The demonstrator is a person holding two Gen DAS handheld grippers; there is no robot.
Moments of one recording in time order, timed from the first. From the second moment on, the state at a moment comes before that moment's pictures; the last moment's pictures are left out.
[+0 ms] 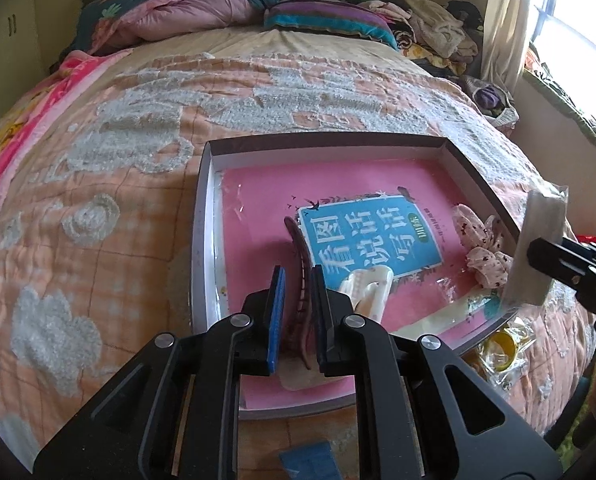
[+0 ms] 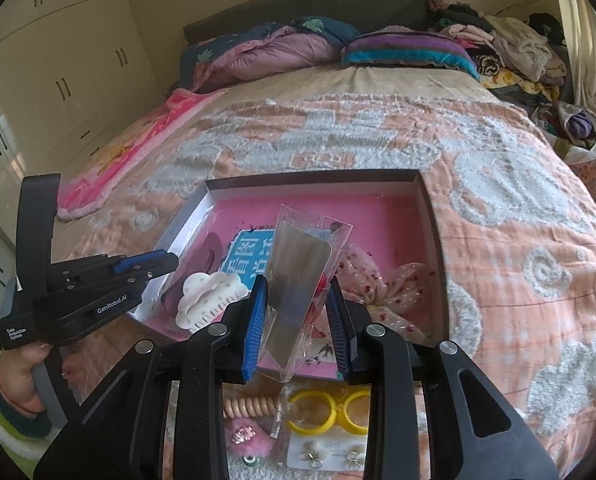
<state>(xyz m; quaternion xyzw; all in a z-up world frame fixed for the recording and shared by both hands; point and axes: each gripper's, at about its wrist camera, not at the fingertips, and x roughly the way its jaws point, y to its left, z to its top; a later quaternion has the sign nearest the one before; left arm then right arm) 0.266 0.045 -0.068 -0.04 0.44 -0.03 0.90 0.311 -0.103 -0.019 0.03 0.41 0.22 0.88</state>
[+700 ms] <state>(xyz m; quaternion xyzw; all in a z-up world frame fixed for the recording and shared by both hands) 0.252 0.053 -0.064 -0.04 0.44 -0.04 0.90 0.300 -0.089 -0.029 0.03 0.42 0.22 0.88</state>
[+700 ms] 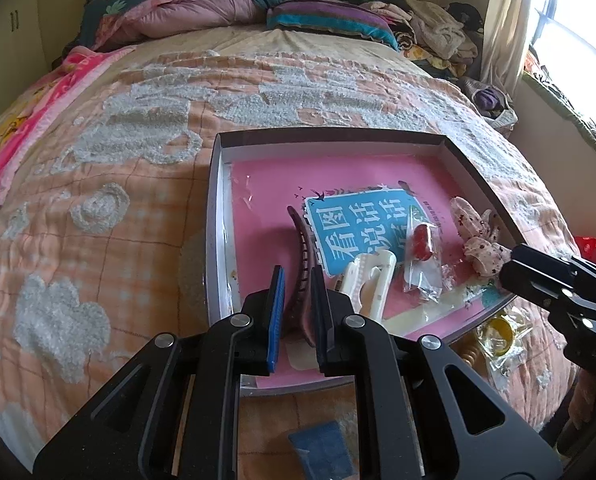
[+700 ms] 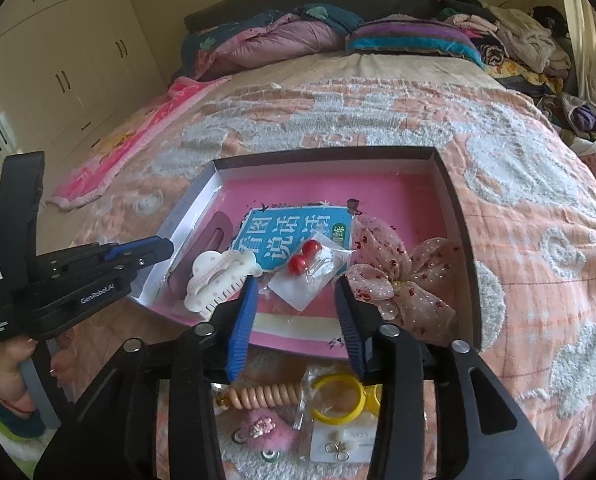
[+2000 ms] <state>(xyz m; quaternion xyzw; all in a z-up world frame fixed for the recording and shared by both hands) 0.179 0.048 0.024 -0.07 0.36 -0.02 0.93 0.206 -0.156 0.078 0.08 0.31 0.18 0.93</state>
